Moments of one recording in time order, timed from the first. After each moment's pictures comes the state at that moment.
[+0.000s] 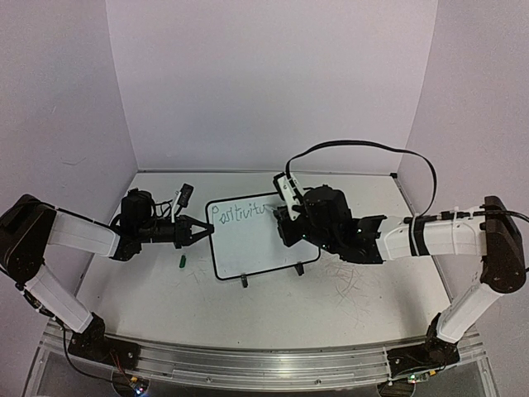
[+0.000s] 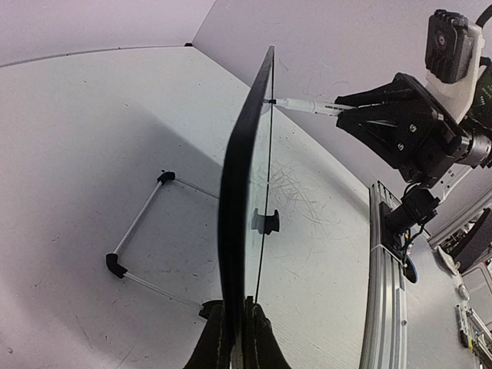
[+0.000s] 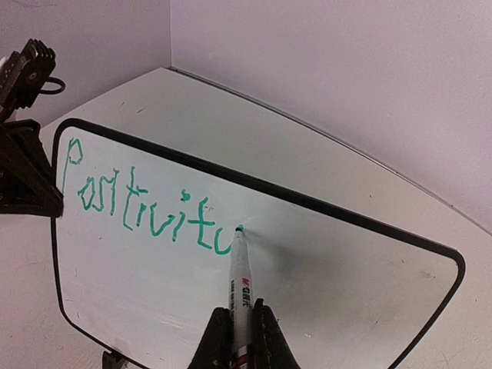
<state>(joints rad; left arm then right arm) -0.44 1.51 0.58 0.63 0.81 -0.29 0.99 1.62 1.03 0.20 0.36 0.04</state>
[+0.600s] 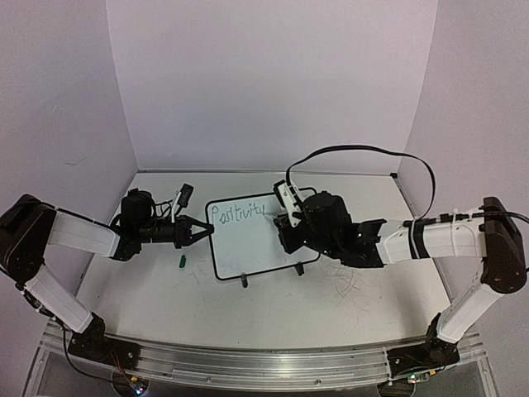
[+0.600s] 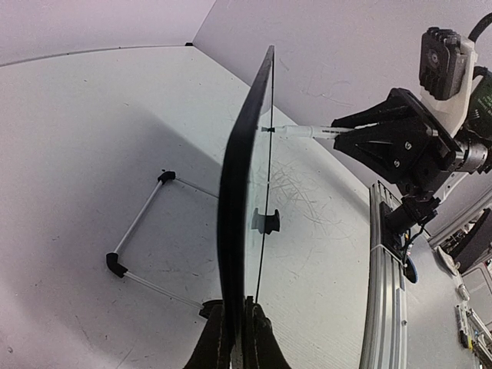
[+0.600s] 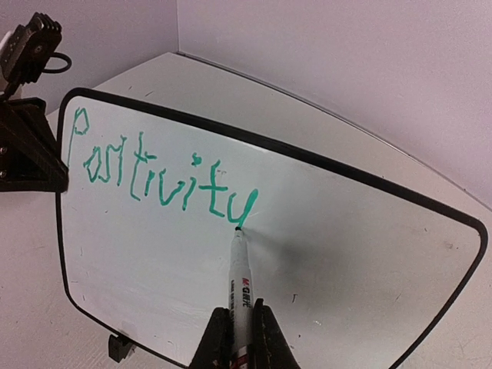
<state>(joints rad) -0.44 1.51 0.58 0.63 0.81 -0.29 0.99 1.61 1.00 0.19 0.34 0.08</state>
